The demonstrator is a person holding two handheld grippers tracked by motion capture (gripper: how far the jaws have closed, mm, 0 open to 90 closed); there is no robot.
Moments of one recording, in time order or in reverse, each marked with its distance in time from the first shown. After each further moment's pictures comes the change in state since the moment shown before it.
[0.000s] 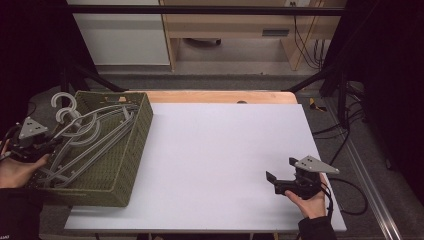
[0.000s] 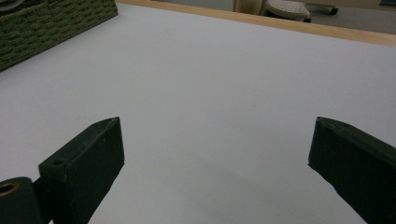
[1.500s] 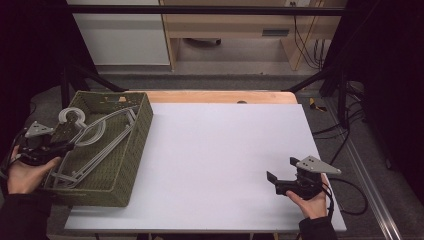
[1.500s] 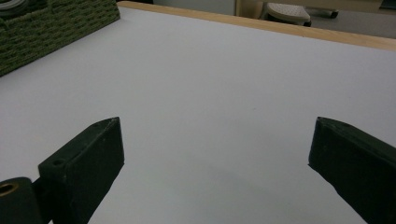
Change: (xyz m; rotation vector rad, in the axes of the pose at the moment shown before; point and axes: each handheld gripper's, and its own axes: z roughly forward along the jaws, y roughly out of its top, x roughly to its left) left arm -0.021 -0.002 0.006 0.016 -0.085 -0.199; right arm 0.000 0.001 -0.003 -0.014 0.004 0.002
